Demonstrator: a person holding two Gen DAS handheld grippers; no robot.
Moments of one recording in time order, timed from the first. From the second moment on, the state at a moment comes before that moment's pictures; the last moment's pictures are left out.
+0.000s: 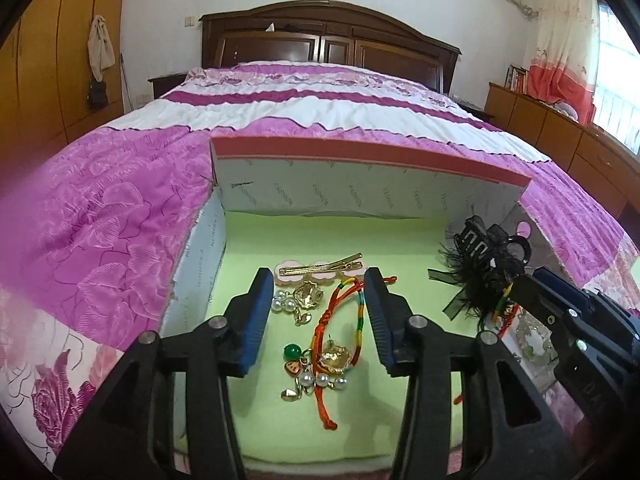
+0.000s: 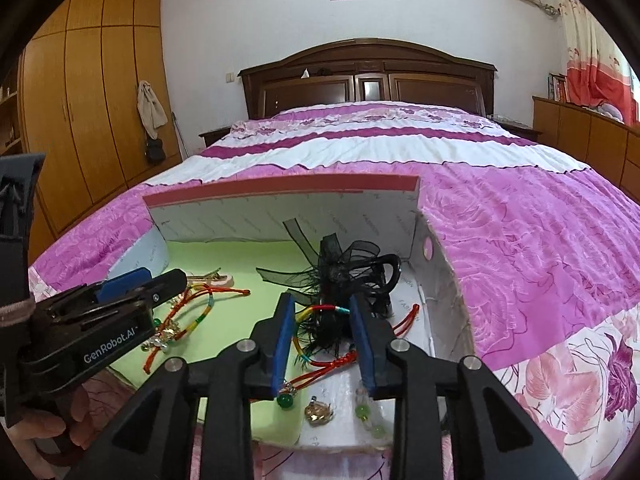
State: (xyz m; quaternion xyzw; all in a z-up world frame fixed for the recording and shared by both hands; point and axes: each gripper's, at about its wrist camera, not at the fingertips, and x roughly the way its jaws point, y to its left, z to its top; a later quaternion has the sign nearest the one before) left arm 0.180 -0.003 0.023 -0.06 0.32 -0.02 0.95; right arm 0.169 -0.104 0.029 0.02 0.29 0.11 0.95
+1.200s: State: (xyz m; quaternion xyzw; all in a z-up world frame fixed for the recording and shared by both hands) left arm 0.073 -0.002 0.040 -0.03 0.27 -0.01 0.96; right arm 0.054 -0.115 0.037 0.03 0.25 0.11 0.96
